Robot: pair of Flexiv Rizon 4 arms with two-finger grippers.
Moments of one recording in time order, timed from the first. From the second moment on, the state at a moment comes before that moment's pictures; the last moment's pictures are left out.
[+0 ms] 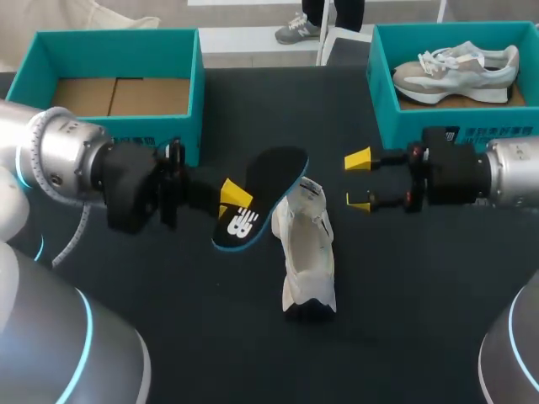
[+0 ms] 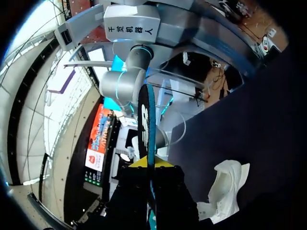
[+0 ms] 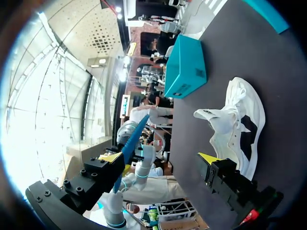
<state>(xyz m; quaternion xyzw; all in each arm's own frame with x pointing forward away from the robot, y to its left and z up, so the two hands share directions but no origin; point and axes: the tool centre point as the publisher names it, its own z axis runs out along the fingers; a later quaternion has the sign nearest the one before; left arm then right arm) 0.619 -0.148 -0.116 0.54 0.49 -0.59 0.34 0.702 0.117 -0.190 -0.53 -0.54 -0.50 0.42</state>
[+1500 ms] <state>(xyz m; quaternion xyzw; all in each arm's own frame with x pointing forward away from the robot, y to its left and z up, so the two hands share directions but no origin) 0.647 -0.201 -0.210 0.59 0.48 -0.47 0.45 0.694 0.183 -0.189 -0.54 -0.49 -0.50 0.47</state>
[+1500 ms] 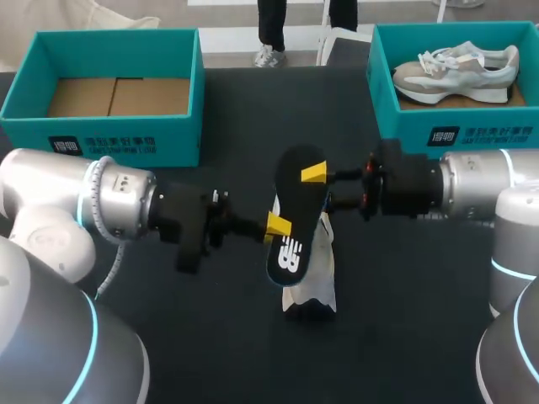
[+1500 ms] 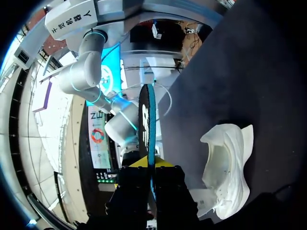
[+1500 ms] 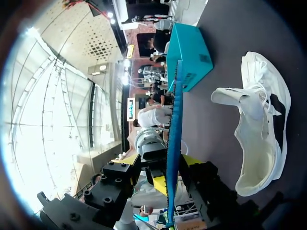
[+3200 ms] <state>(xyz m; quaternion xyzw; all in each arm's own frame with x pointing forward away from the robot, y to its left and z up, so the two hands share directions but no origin) 0.668 -0.163 -0.128 0.63 0.65 -0.31 0.29 0.689 0.175 -0.229 -0.57 -0.51 -0.45 0.47</state>
